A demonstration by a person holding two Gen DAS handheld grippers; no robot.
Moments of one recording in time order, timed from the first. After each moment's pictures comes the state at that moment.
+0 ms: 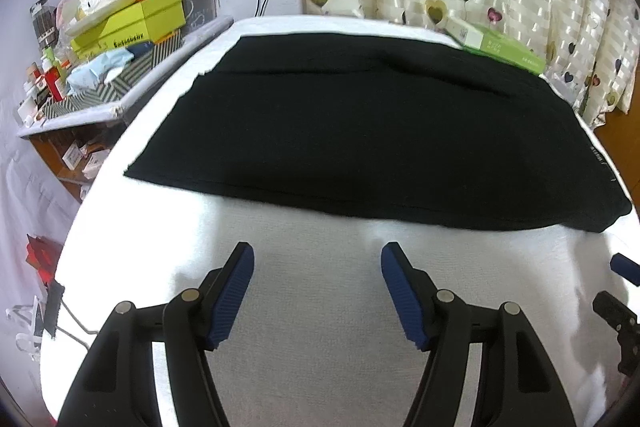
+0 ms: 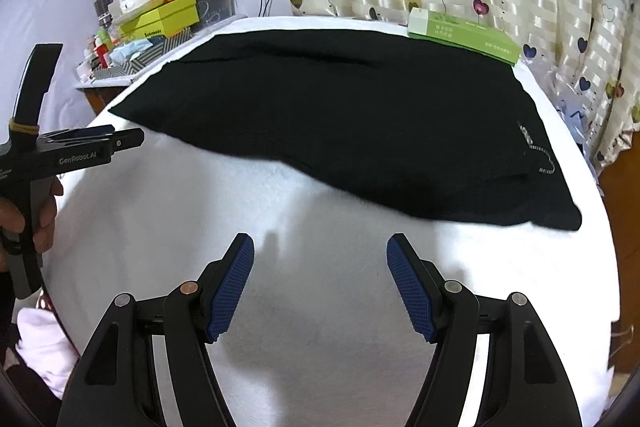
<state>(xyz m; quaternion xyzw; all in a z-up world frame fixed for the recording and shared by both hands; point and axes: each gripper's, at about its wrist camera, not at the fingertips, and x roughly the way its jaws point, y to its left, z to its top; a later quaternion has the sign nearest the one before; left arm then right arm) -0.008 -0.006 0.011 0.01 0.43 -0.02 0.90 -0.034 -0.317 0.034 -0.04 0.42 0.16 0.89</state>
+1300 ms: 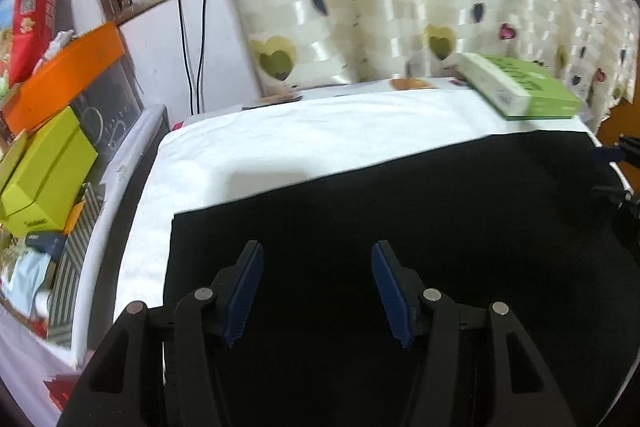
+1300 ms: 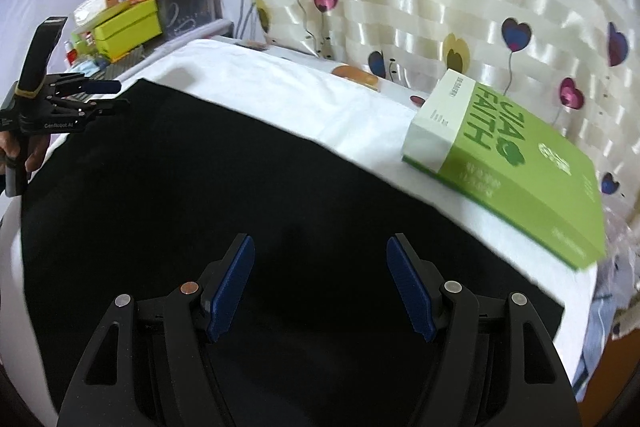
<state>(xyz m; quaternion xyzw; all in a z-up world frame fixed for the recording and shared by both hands) 0.264 -0.012 0.046 0.10 0.41 -0.10 0.90 0.326 -0.352 0.031 -0.13 0.43 0.26 0.85</state>
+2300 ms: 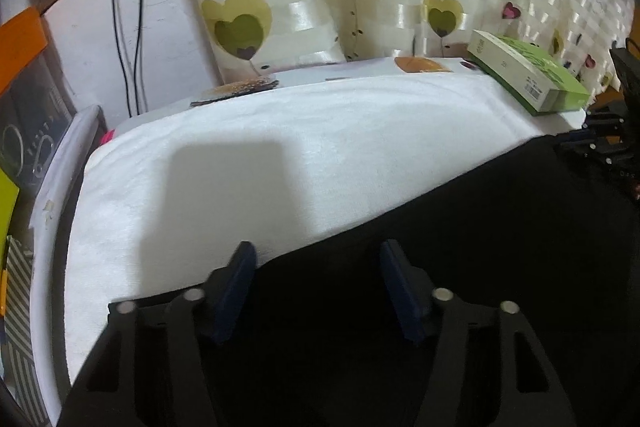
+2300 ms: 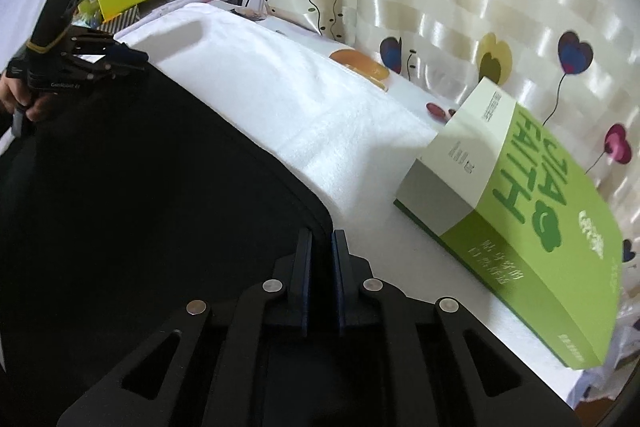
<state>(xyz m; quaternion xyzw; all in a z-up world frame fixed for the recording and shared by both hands) 0.352 -0.012 0.005 0.11 0.45 -0.19 0.87 0.372 -0.335 0.011 -0.21 0.44 0.29 0.83</state>
